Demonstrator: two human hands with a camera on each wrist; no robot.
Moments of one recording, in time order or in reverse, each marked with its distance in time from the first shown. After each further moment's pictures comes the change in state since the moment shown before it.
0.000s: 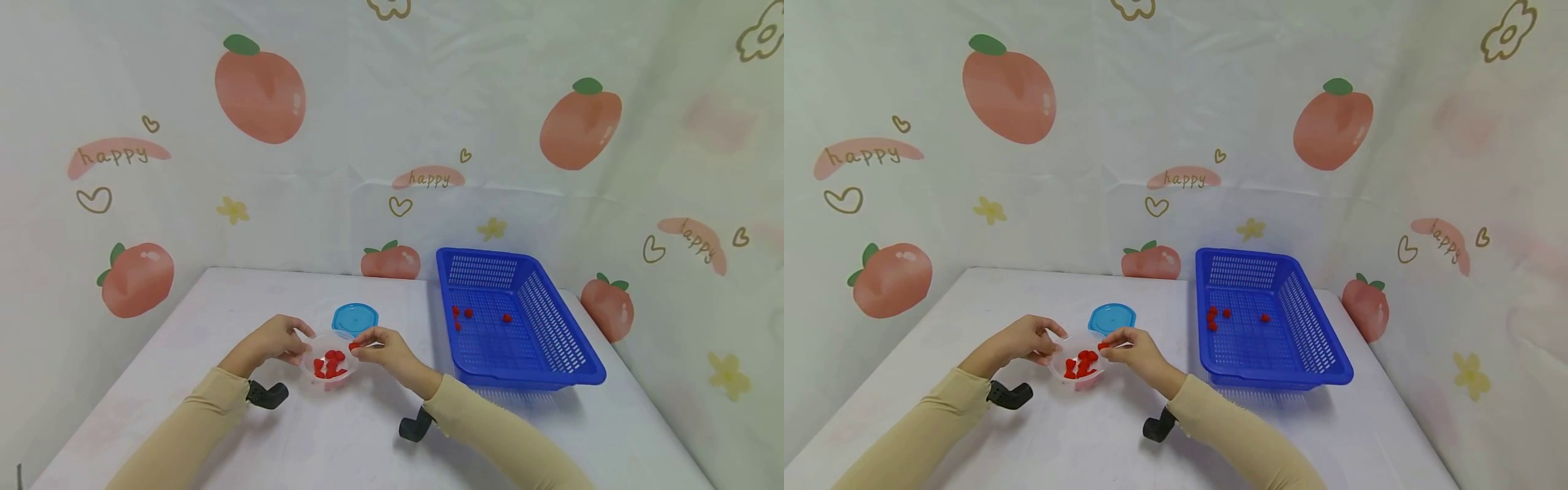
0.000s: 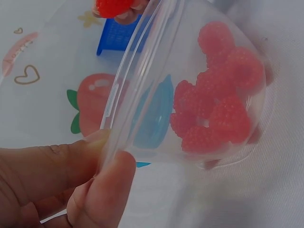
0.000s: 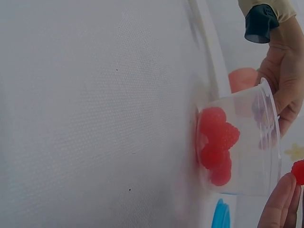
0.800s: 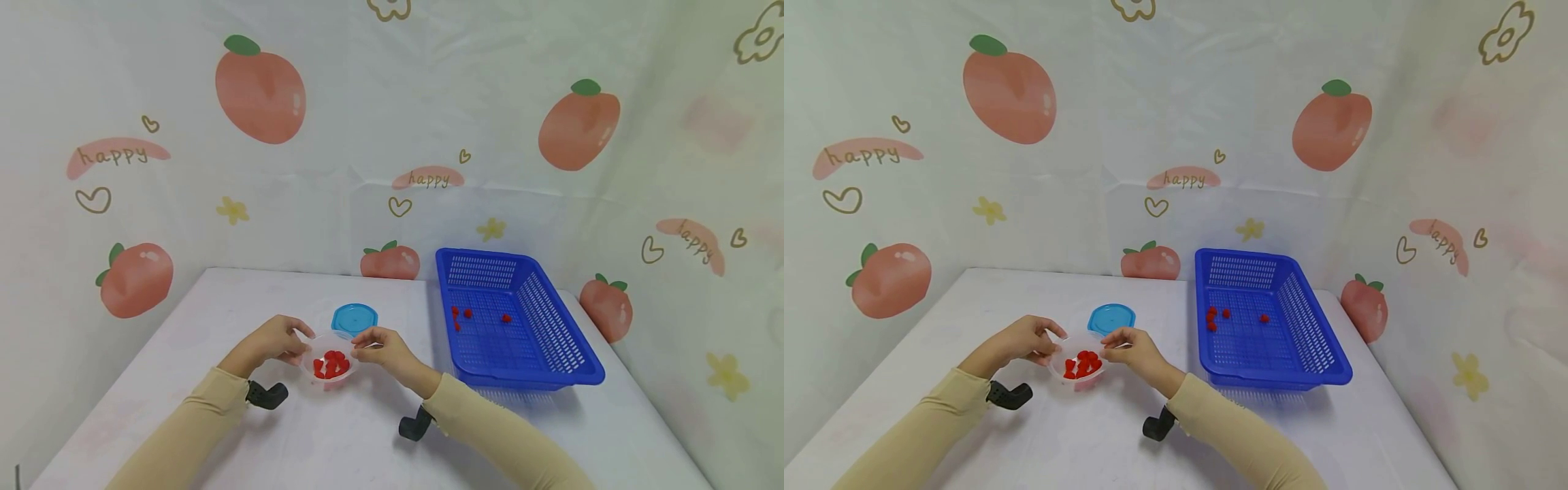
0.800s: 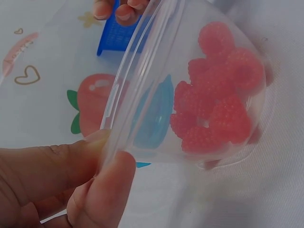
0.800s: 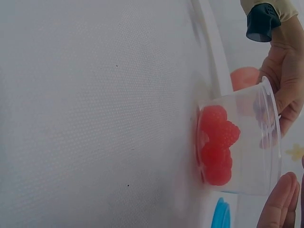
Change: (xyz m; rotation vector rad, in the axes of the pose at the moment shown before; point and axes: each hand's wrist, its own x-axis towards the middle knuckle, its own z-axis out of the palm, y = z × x) left_hand -0.002 0.001 0.001 -0.002 0.009 -0.010; right_hand -0.003 -0.008 0.000 -0.026 -0.012 0.009
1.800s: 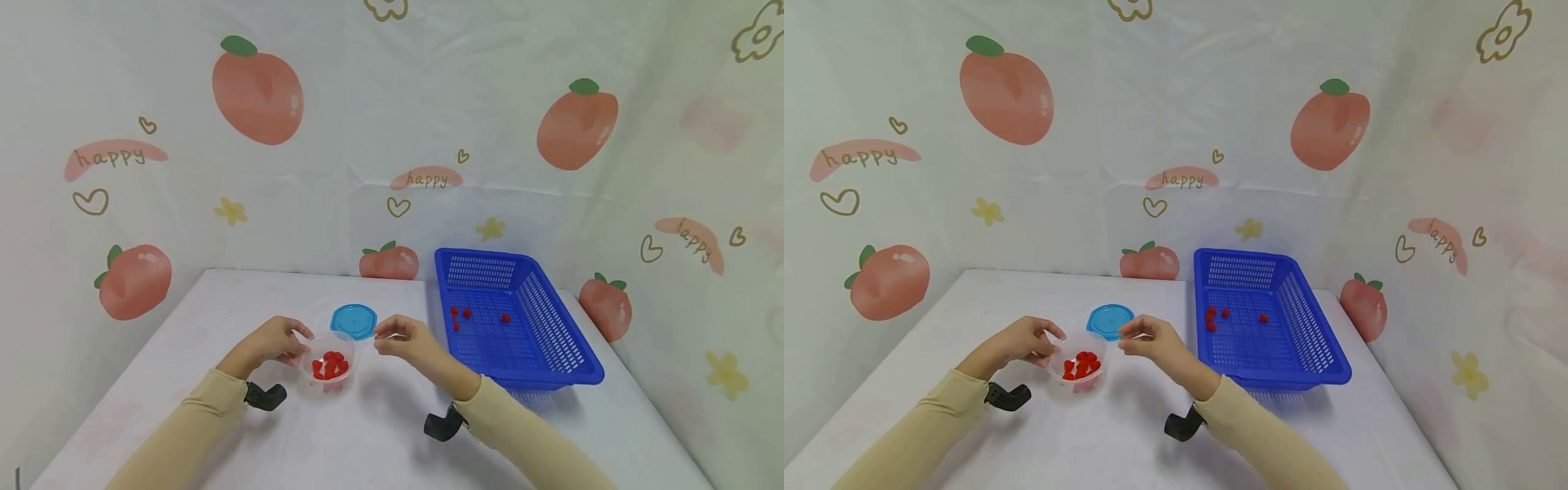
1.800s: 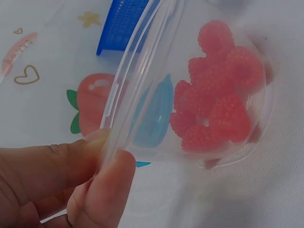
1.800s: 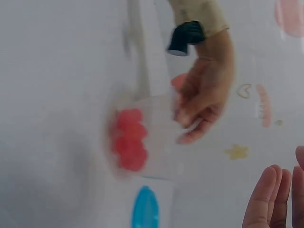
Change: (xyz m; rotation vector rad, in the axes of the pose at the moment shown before) left_hand 0.004 -0.002 -0.001 0.004 -0.010 0.004; right_hand -0.030 -0.026 -0.040 0.086 -0.037 -0.082
